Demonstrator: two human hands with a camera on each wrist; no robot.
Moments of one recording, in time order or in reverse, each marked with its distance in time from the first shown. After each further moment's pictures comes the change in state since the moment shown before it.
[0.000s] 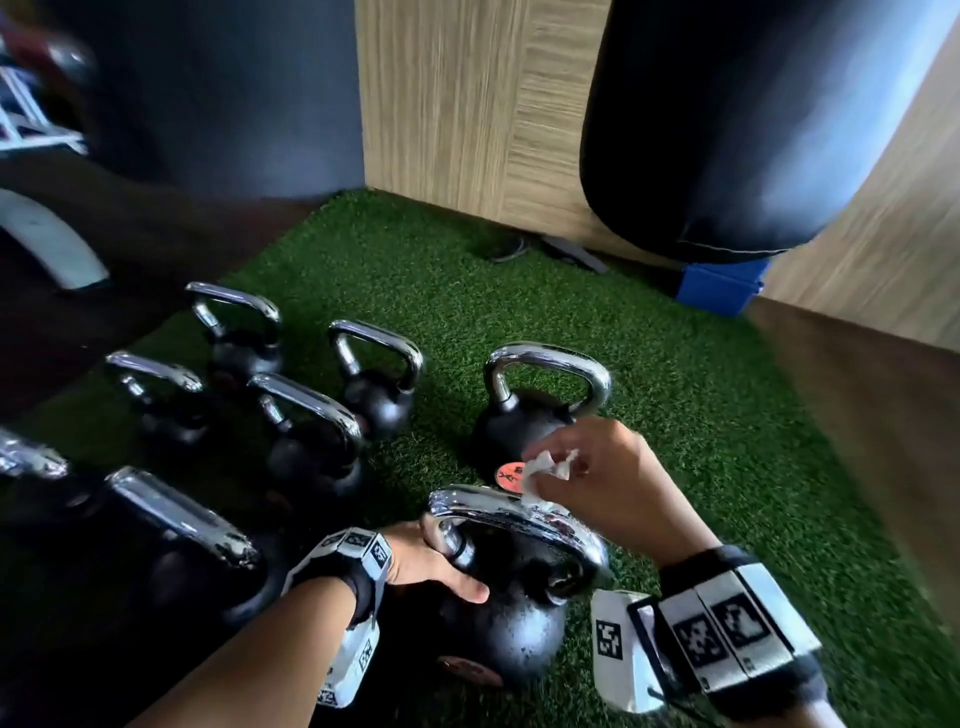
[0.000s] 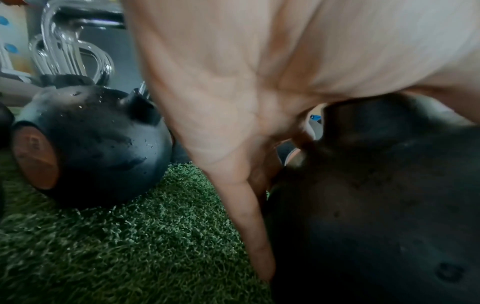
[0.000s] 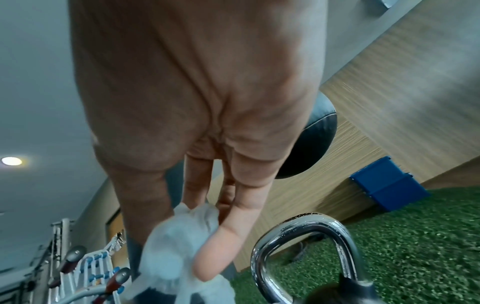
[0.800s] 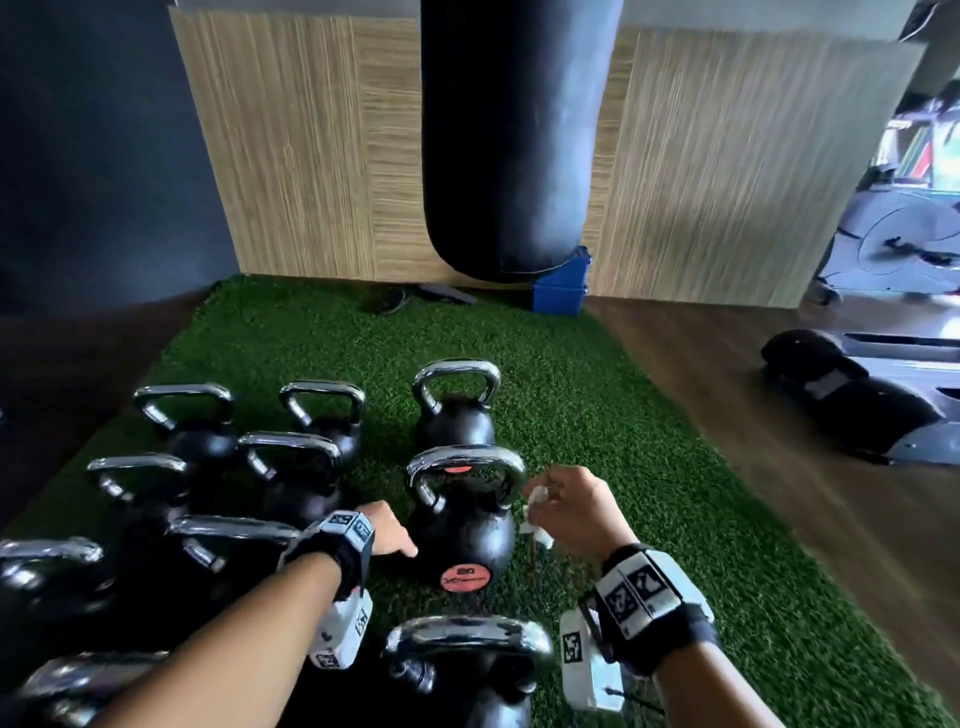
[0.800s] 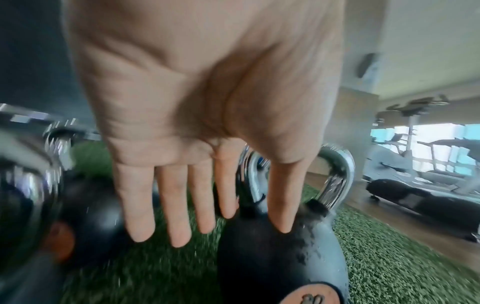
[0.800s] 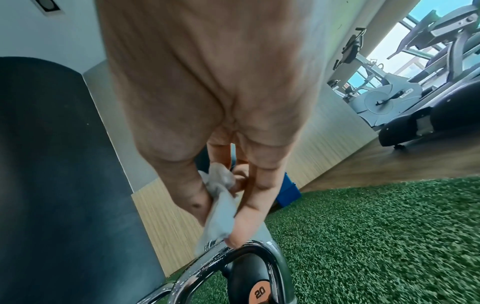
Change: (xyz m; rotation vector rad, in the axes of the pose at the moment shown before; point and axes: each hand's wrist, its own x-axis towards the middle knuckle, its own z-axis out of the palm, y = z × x) left_hand -0.131 0.014 -0.024 0.462 0.062 -0.024; right_hand -0.184 -0.097 0.008 0.018 0.252 0.488
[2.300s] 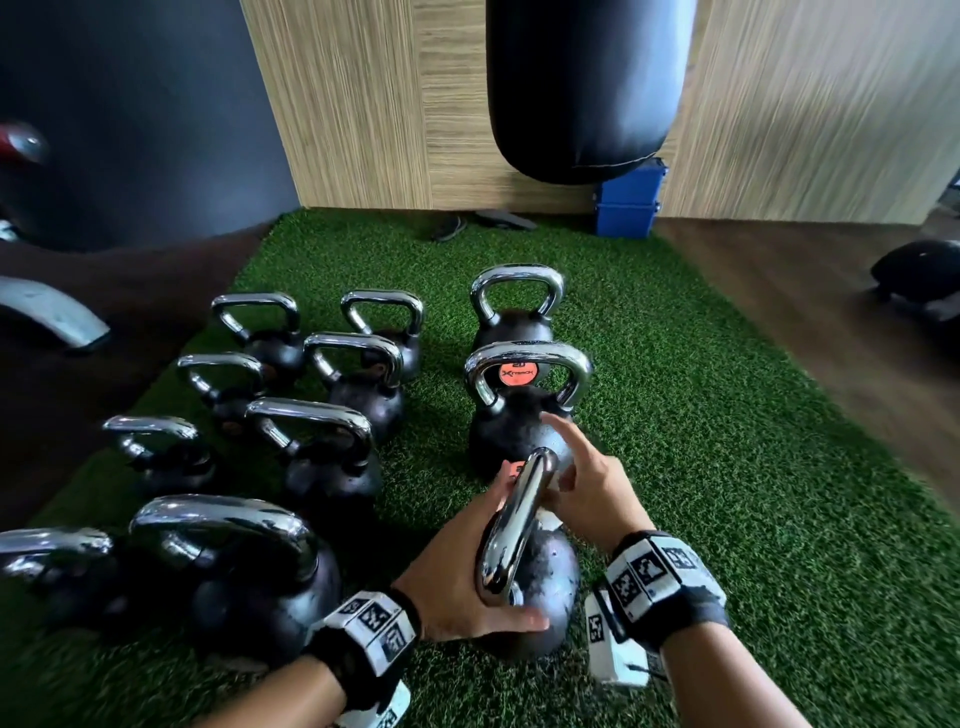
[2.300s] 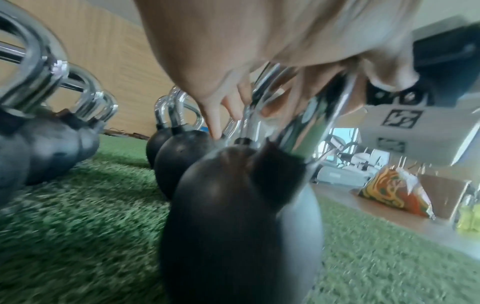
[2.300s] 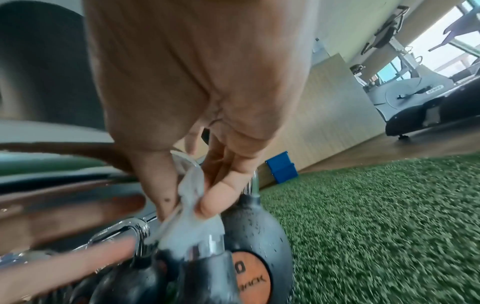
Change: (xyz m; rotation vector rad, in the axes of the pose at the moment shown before) left_hand -0.125 -0.020 0.150 -0.502 0.314 0.822; right_hand -0.039 0.063 0.118 0.098 -0.007 -0.300
